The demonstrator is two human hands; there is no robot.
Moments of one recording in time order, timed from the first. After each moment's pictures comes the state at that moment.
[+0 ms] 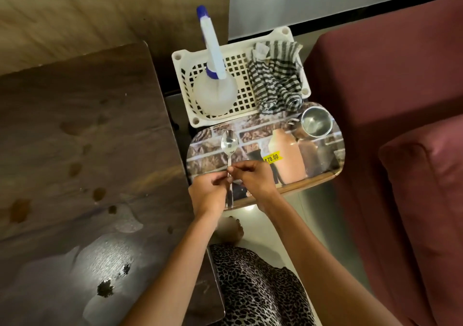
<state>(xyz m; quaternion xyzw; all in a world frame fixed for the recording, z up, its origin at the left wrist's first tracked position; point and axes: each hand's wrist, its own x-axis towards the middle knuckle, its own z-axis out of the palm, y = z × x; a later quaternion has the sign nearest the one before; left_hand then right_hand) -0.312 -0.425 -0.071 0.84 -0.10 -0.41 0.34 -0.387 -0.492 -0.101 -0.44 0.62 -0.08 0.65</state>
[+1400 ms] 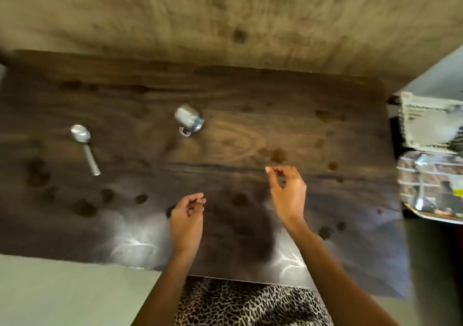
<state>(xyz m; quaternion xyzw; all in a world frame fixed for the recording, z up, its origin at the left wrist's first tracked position) -0.026 0.039 -0.001 0.80 0.11 -0.27 0.52 -0.106 -0.137 -0.012 -0.74 0.49 -0.16 0.42</state>
